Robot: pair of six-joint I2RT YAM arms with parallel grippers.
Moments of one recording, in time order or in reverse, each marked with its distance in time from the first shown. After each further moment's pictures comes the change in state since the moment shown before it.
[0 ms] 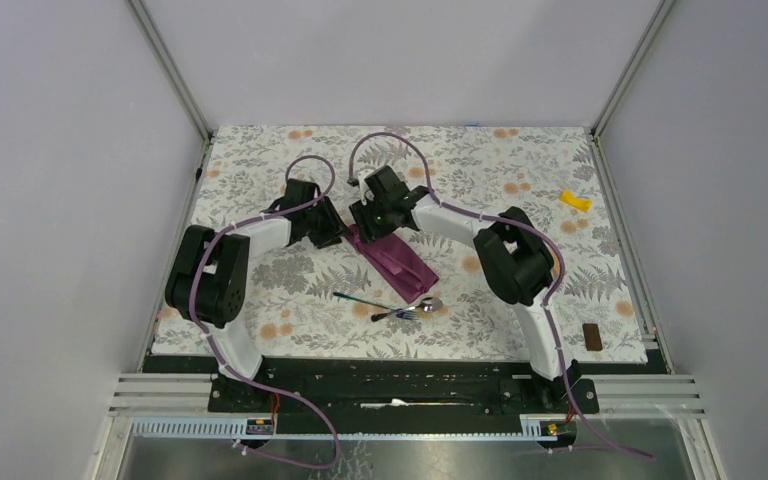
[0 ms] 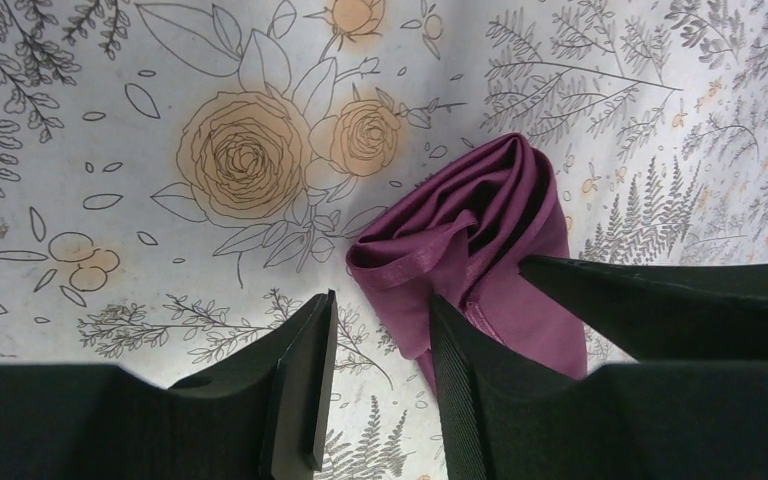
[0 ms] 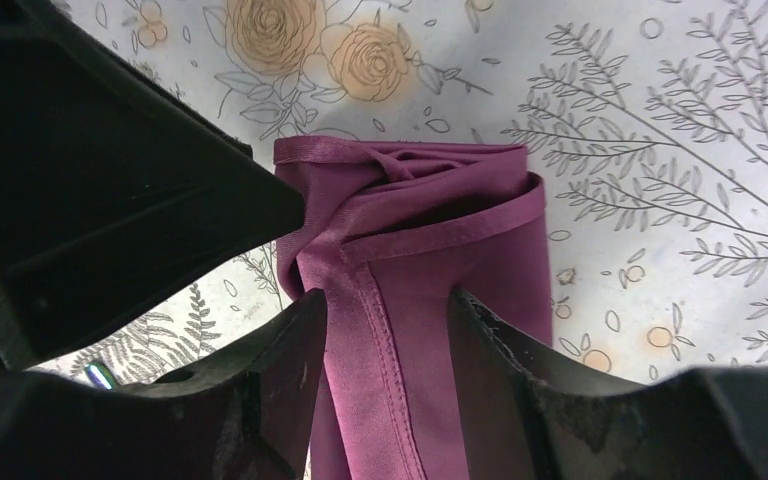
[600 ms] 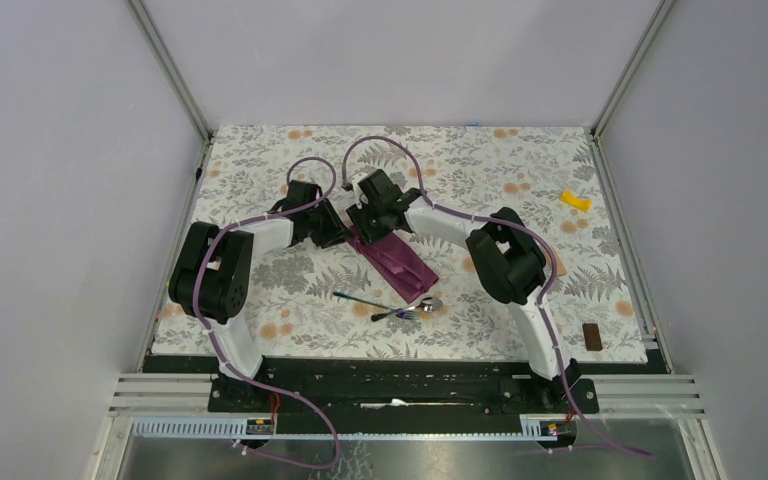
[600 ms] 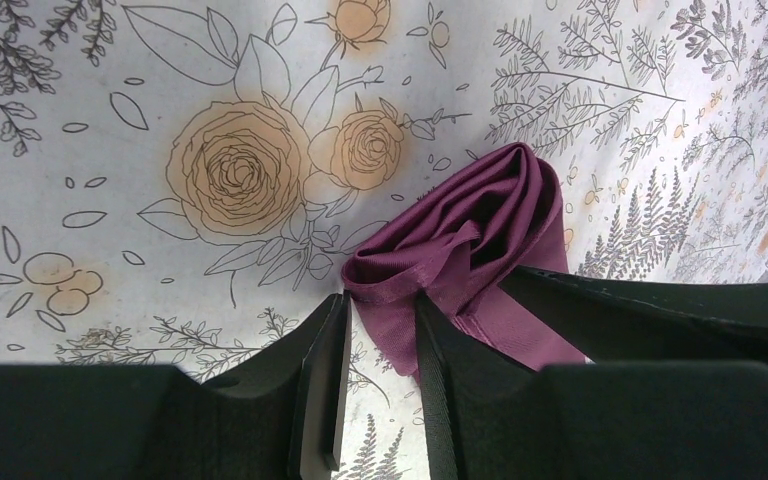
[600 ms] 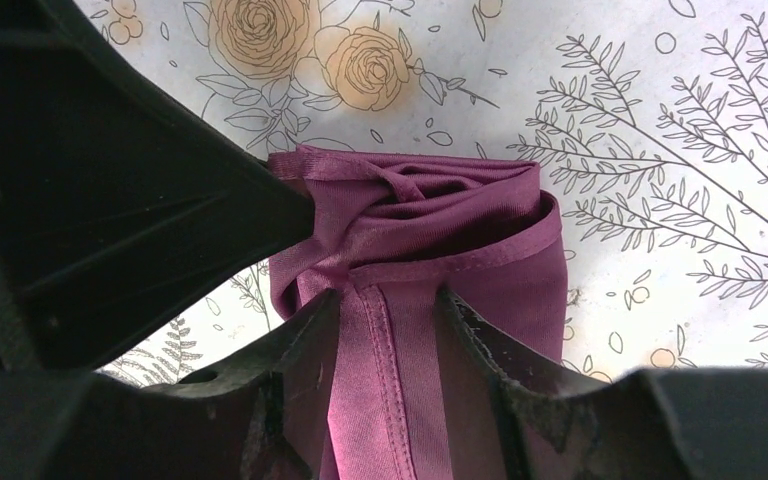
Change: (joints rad) left arm -0.005 0.034 -0.006 0.042 0.003 -0.033; right arm 0.032 0.050 0.039 -0.017 0.059 -0.048
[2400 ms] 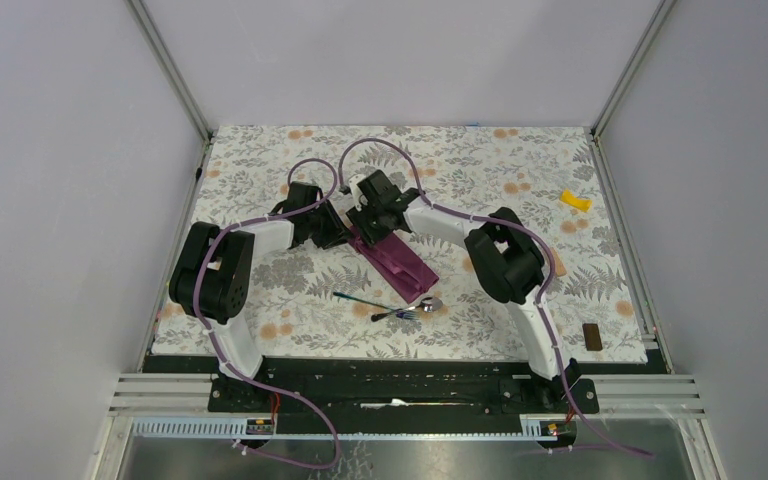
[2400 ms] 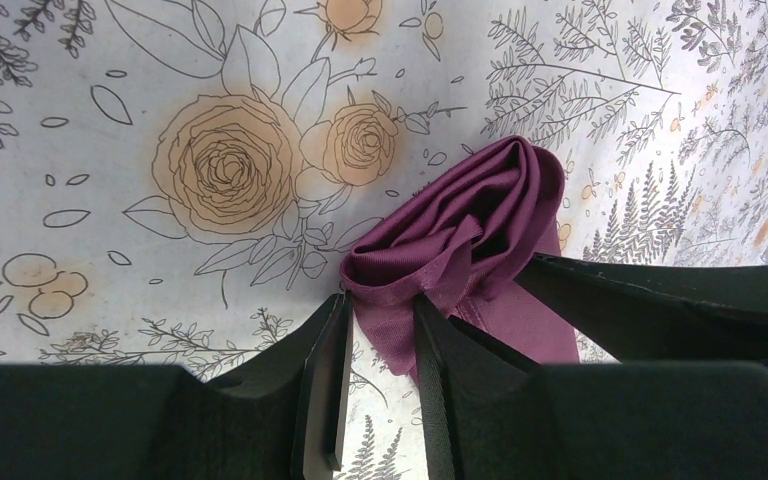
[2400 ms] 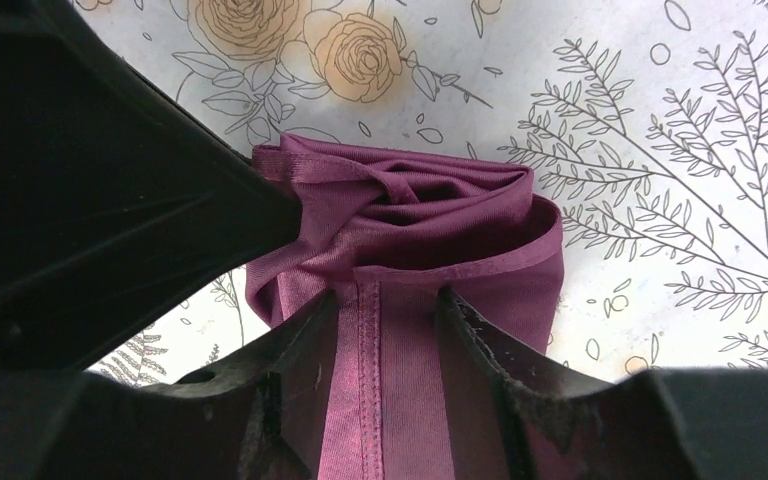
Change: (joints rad) left arm -0.008 0.000 -0.018 0.030 0.009 -0.004; right arm 0.000 0.017 0.014 -0.026 0.011 -0.084
